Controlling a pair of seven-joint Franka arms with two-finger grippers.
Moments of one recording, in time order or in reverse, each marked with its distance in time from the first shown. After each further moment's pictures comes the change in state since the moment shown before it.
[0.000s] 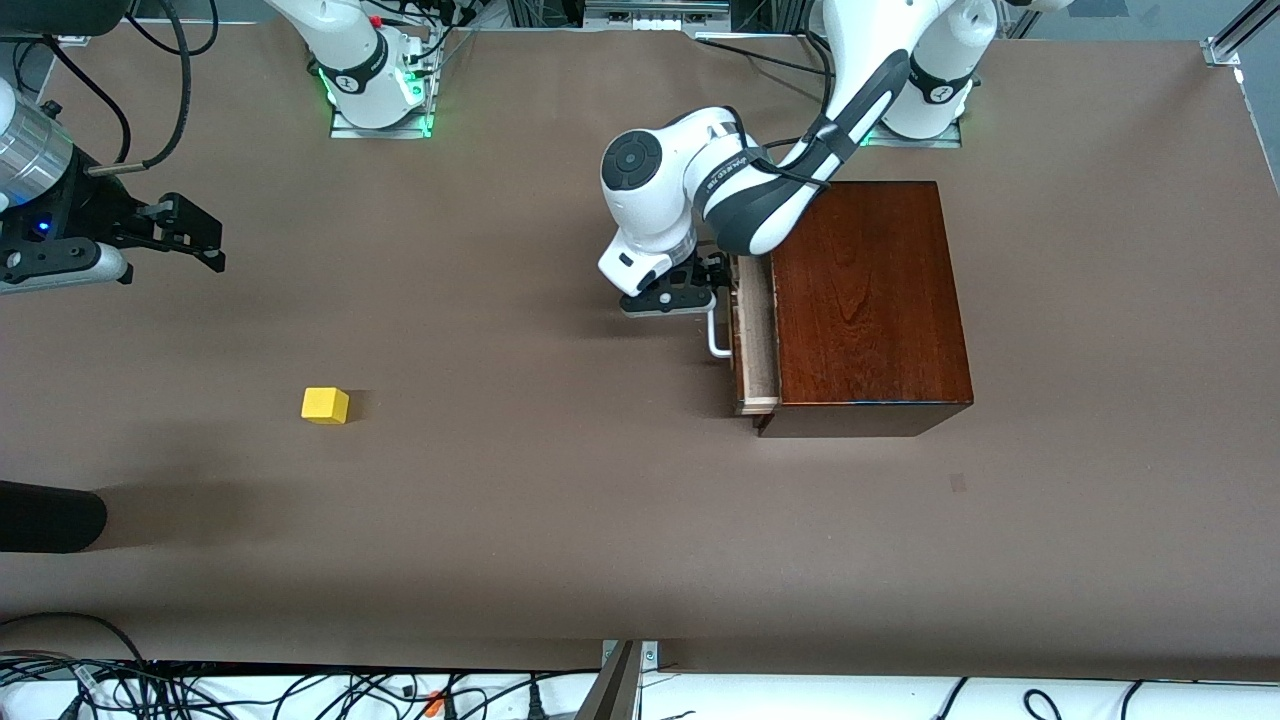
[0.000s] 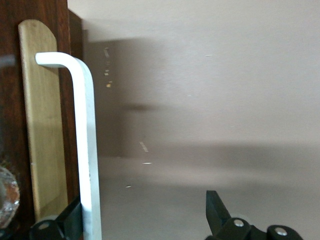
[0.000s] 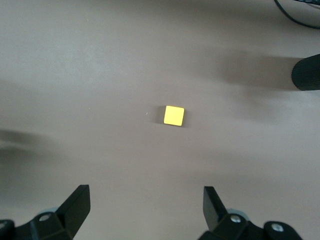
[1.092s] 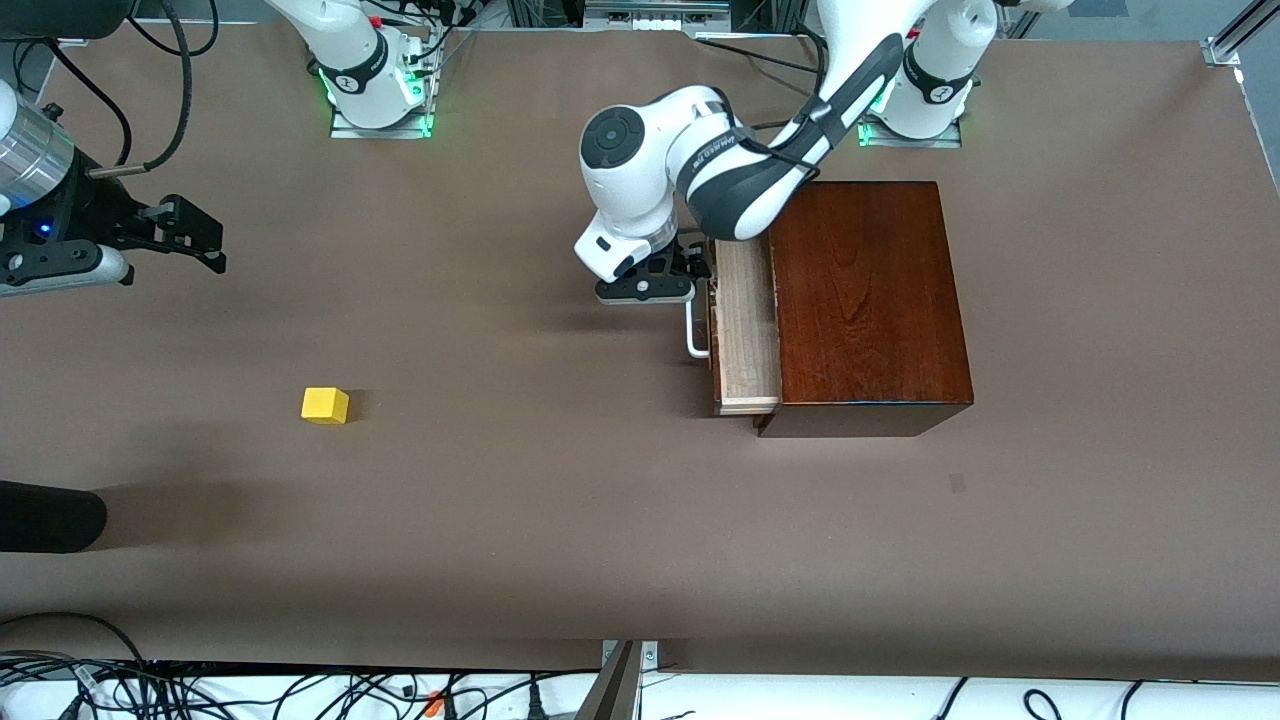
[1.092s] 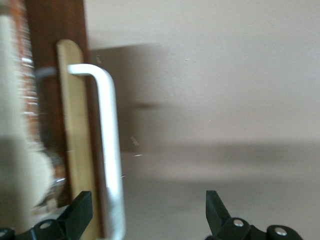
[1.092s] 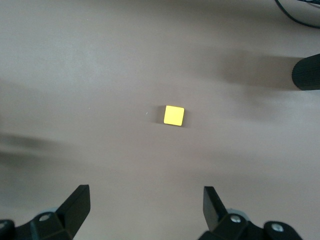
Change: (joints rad) left arm -0.026 0.003 -0.015 0.141 -0.017 -0.165 0.060; right arm 0.000 0.003 0.000 0.001 0.000 0.000 0.000
